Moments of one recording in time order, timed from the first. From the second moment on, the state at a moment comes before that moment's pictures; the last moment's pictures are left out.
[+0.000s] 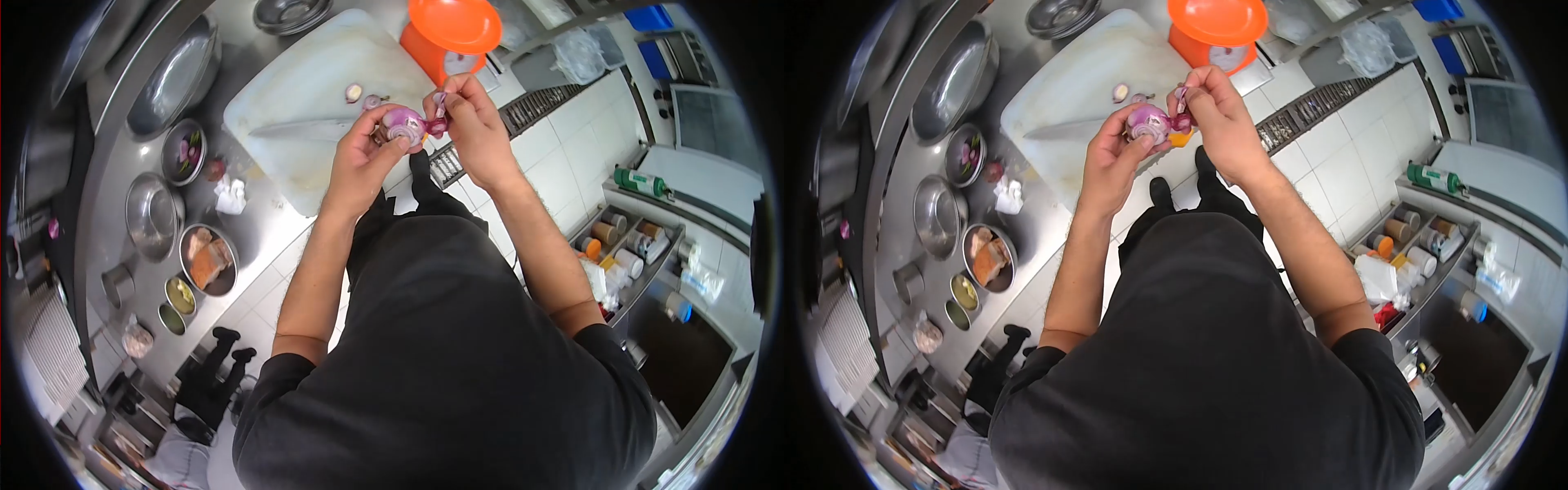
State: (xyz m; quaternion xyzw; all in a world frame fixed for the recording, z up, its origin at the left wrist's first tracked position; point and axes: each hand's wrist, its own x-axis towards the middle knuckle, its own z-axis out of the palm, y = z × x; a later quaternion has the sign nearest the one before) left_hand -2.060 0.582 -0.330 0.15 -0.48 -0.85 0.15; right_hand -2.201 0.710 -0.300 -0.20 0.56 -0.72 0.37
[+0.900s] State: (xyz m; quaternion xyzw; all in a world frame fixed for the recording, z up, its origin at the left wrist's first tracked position) left_hand -2.362 0.768 -0.279 0.12 -0.65 -0.75 0.05; right_hand -2.465 0.948 -0.287 -0.34 0.66 -0.64 0.22
